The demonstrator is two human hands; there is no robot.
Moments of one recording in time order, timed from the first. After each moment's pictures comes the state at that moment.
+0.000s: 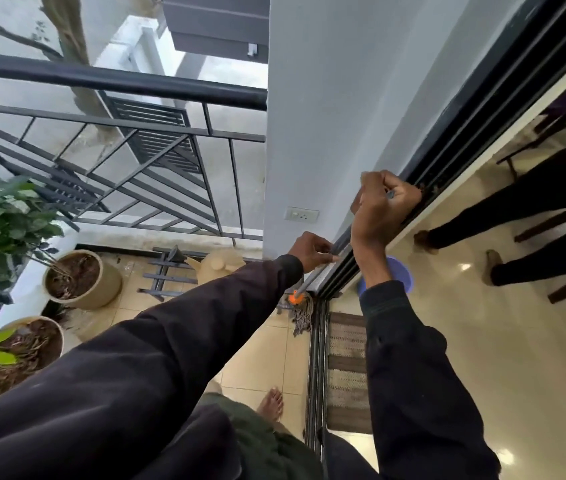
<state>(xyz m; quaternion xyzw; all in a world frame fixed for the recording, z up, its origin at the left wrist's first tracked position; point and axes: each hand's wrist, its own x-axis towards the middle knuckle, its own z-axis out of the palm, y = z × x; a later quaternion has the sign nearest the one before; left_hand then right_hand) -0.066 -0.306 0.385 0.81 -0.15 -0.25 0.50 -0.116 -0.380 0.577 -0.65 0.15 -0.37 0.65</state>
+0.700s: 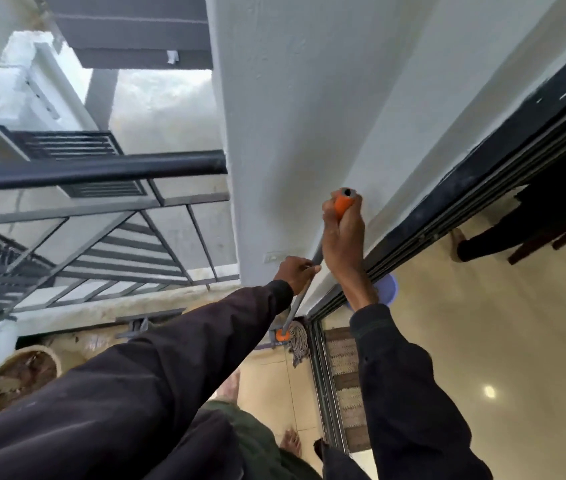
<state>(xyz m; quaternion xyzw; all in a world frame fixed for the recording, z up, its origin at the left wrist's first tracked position) 0.082 -0.327 0.351 0.79 -0.12 -0.36 0.48 0.037 -0.406 0.507 -0.80 0.20 -0.26 0.50</state>
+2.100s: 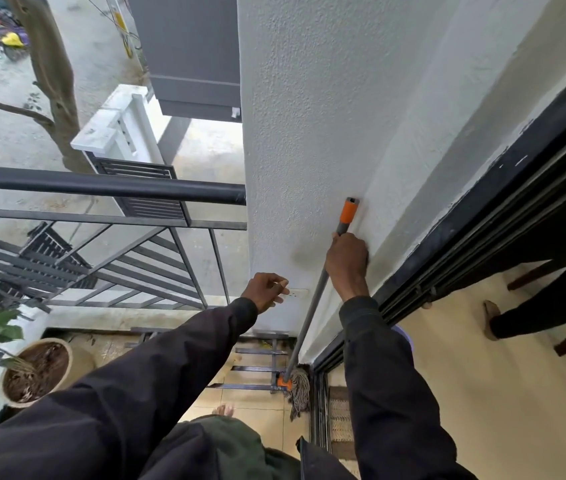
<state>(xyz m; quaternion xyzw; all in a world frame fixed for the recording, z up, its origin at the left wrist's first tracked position) 0.098 -0.271 0.389 0.78 -0.02 -0.29 0.56 0.084 -0.452 0.505 -0.95 0.27 -0.02 0.15</state>
